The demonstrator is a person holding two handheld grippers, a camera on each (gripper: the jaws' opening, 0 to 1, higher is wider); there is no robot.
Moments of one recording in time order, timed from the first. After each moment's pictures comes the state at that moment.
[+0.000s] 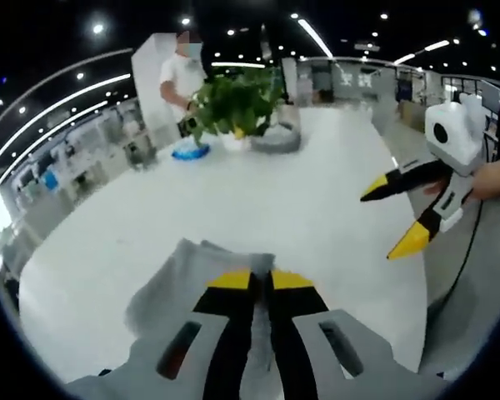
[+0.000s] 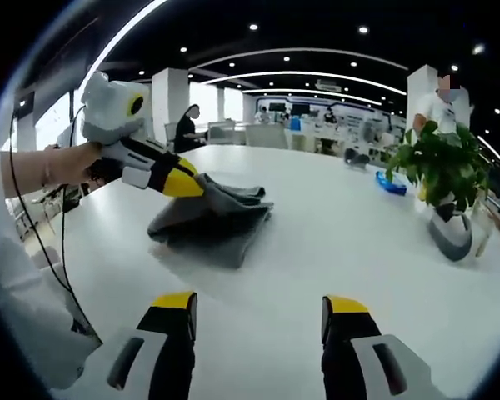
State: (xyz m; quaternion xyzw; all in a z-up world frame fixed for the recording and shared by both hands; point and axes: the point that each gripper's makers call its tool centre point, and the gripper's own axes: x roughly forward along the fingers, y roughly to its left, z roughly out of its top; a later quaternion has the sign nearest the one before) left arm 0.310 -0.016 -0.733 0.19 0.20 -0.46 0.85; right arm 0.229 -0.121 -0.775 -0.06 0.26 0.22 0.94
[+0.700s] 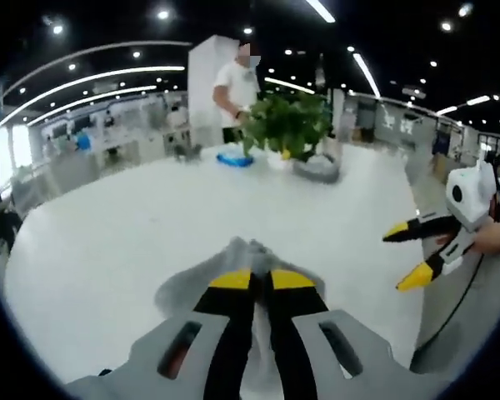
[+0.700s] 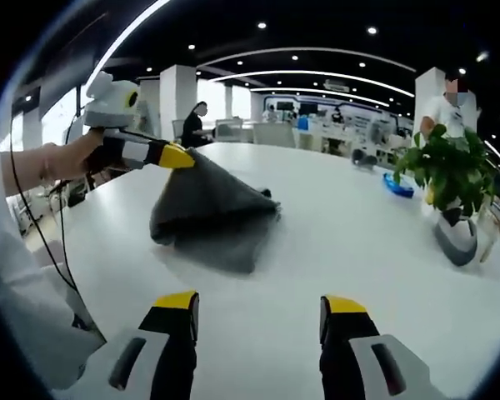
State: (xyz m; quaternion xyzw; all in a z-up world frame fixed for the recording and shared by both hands) left arm 0.333 0.049 -0.710 0.05 0.19 -0.36 0.91; right arm 0.227 -0.114 -0.776 -0.07 0.27 0.24 0.93
